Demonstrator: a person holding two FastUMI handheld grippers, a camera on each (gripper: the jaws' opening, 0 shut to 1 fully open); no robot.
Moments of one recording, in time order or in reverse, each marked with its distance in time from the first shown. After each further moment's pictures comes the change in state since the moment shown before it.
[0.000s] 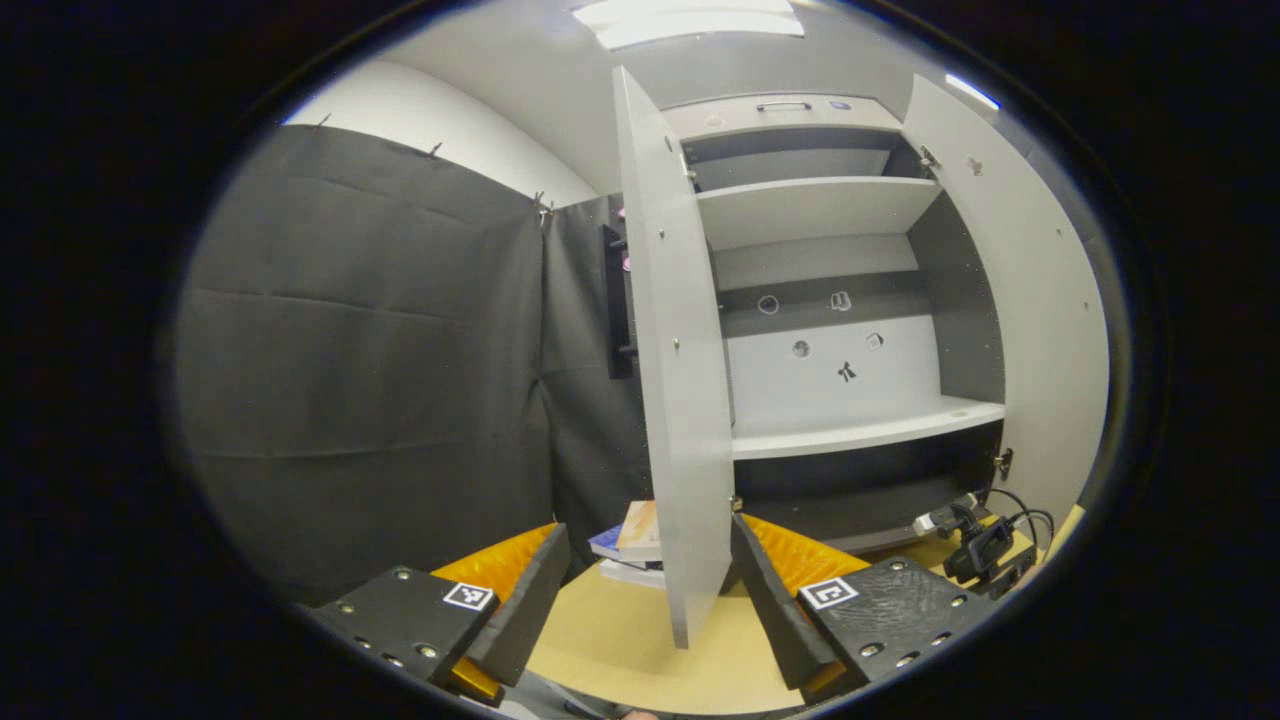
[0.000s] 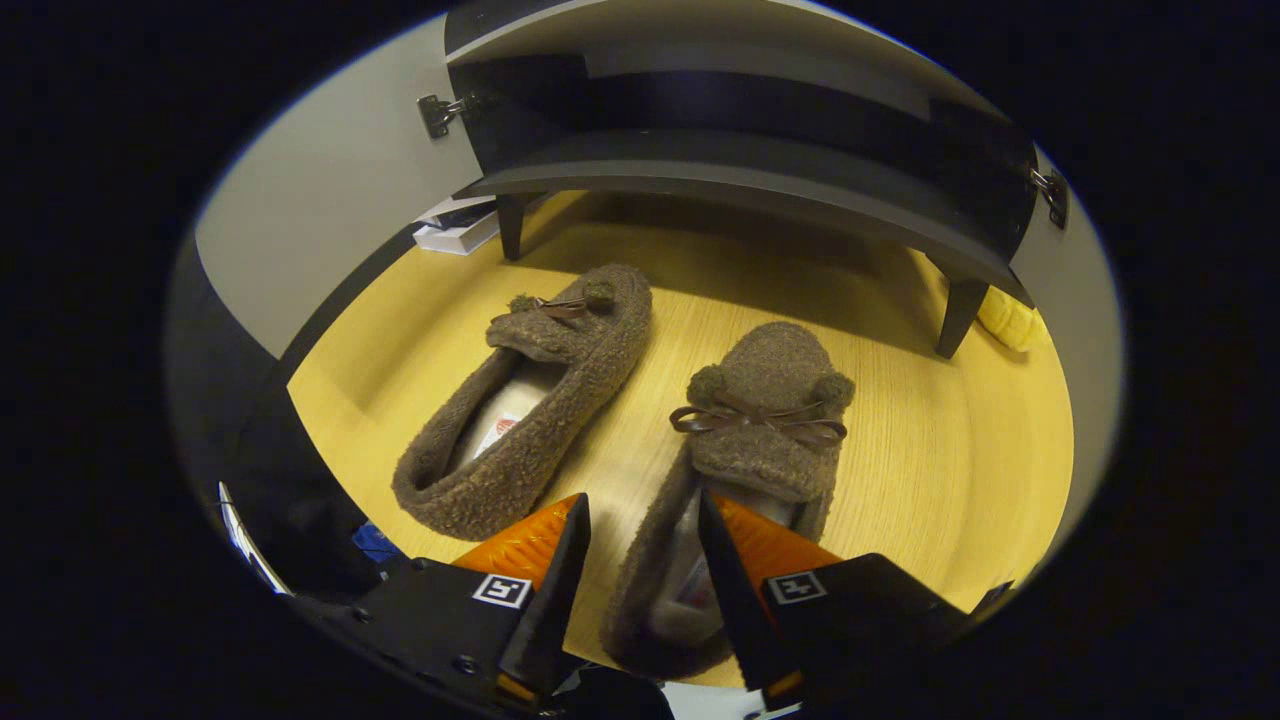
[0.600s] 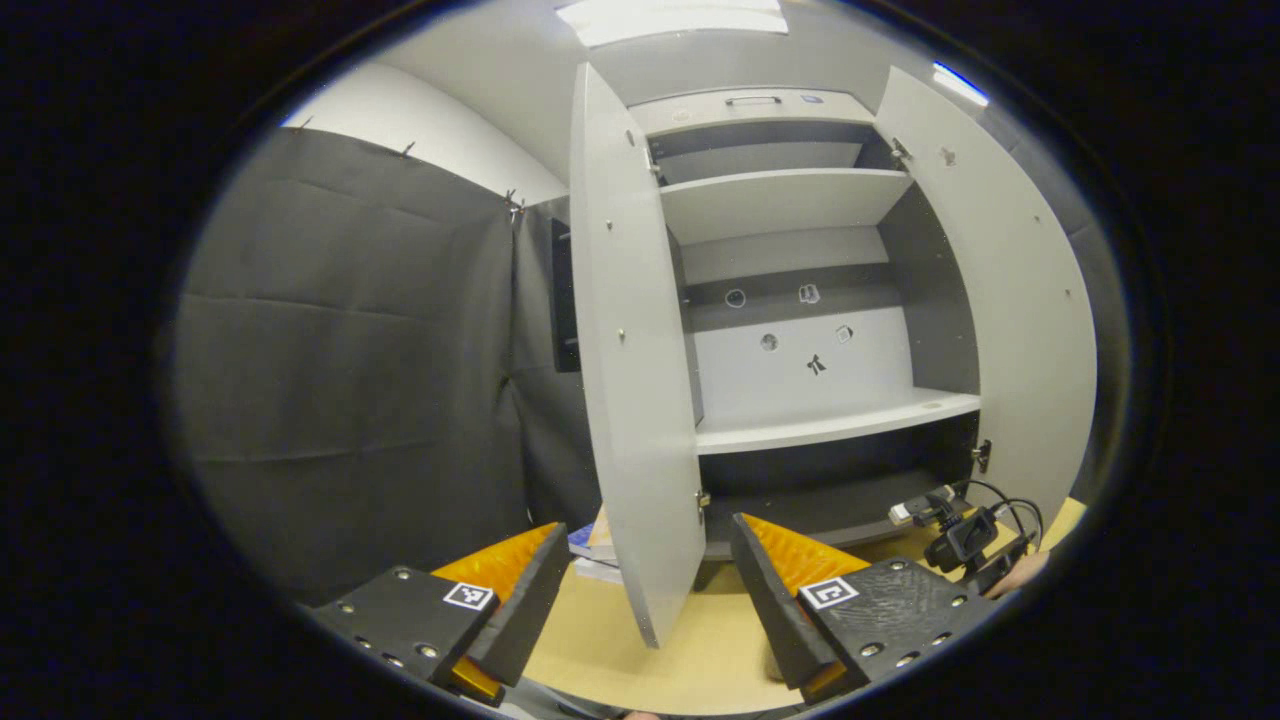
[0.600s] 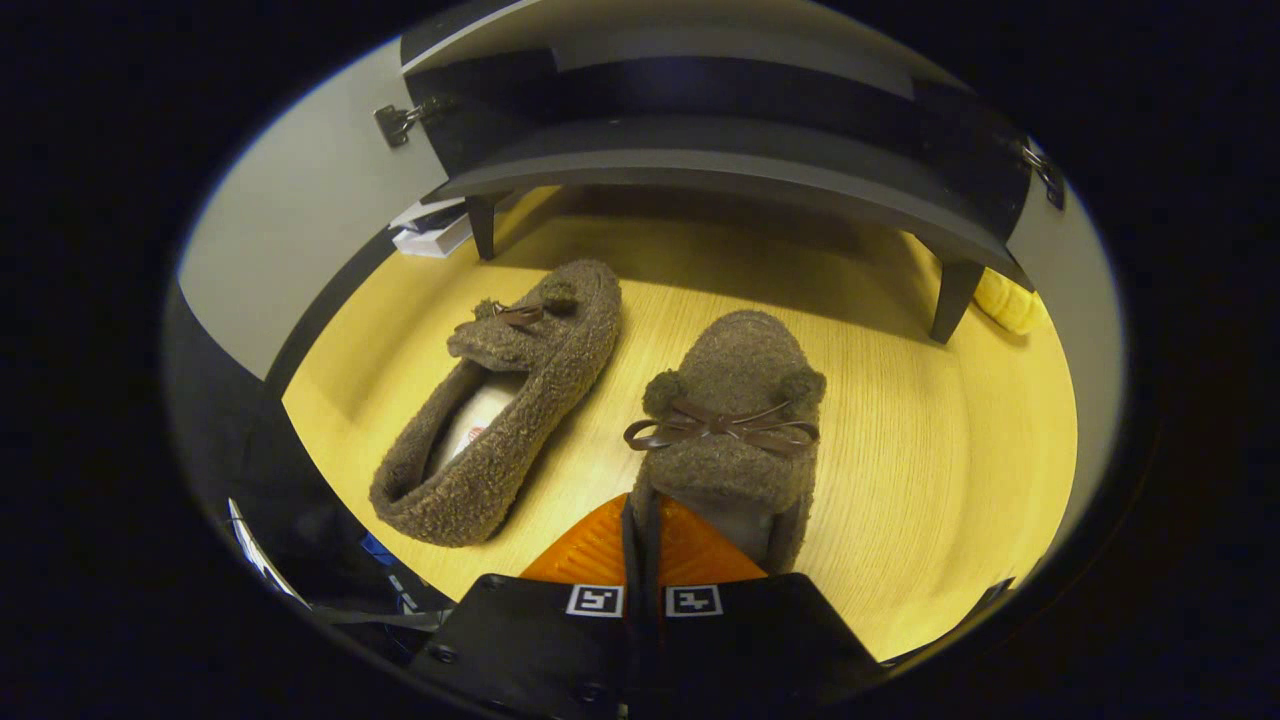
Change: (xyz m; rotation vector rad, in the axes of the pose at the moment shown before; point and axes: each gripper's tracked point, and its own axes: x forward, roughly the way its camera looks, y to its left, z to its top) left arm 0.002 -0.037 -0.001 0.016 -0.003 -0.087; right arm -0.003 -0.014 0.003 0.052 0.024 0.021
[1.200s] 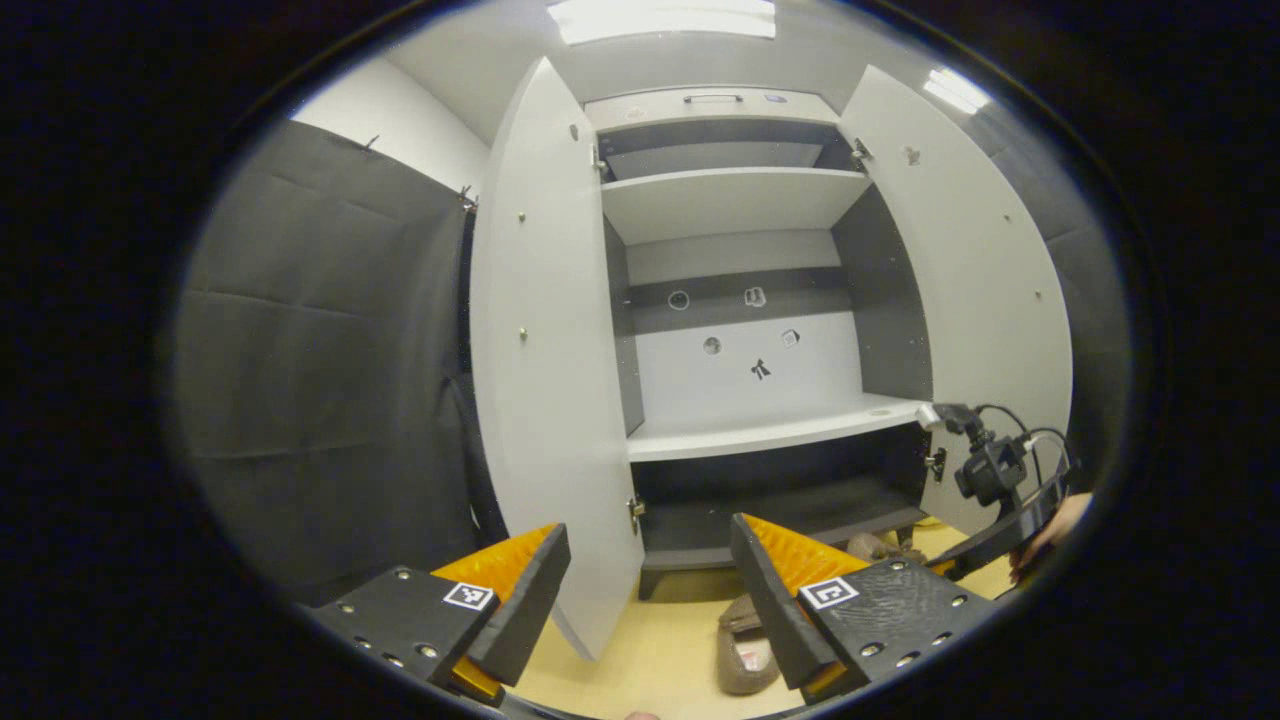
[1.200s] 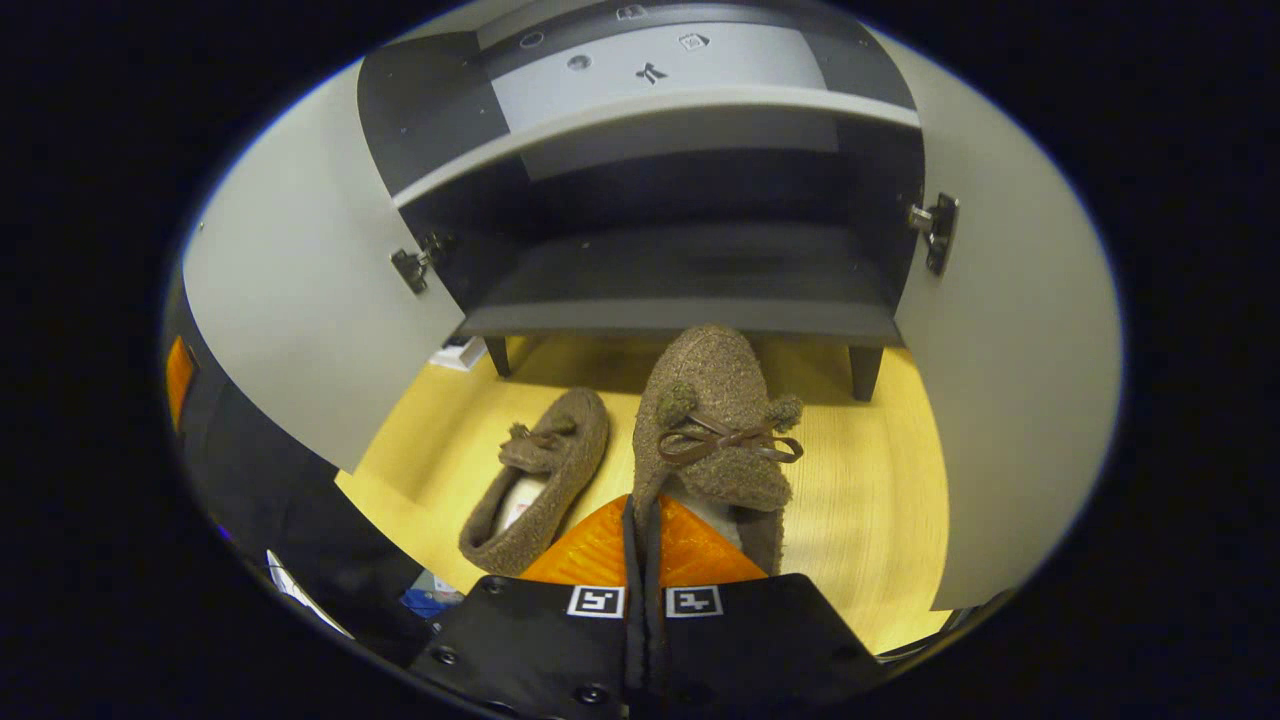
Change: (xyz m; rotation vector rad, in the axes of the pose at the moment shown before) left arm 0.020 -0.055 0.000 -0.015 -0.013 -0.151; right arm -0.105 -0.020 0.069 0.108 -0.243 0.032
